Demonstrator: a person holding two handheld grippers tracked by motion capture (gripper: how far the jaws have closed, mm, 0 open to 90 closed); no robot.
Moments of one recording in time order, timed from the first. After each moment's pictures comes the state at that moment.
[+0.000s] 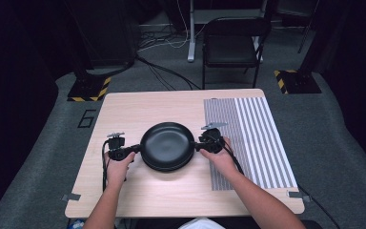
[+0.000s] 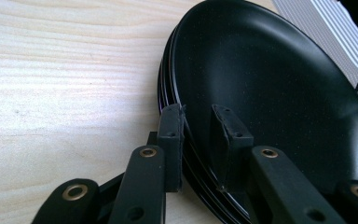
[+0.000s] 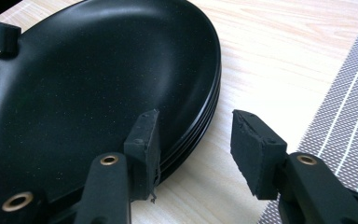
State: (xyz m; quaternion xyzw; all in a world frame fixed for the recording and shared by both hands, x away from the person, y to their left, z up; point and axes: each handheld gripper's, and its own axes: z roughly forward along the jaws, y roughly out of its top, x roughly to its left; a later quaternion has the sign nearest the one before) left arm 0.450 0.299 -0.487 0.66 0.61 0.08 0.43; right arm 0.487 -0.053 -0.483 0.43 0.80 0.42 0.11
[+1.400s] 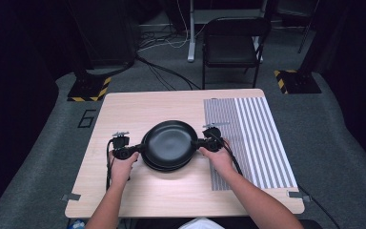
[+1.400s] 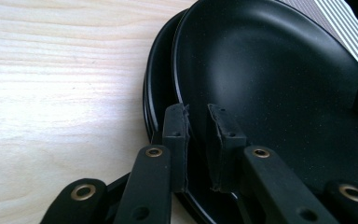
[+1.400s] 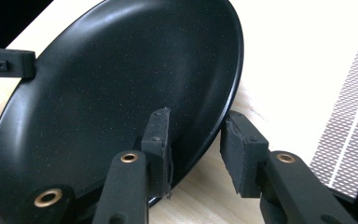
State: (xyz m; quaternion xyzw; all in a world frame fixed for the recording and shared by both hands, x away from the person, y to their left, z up) left arm 0.455 0.284 -0.489 0.67 0.61 0.08 0.42; right arm 0.493 -0.054 -0.490 0.48 0.76 0.42 0.05
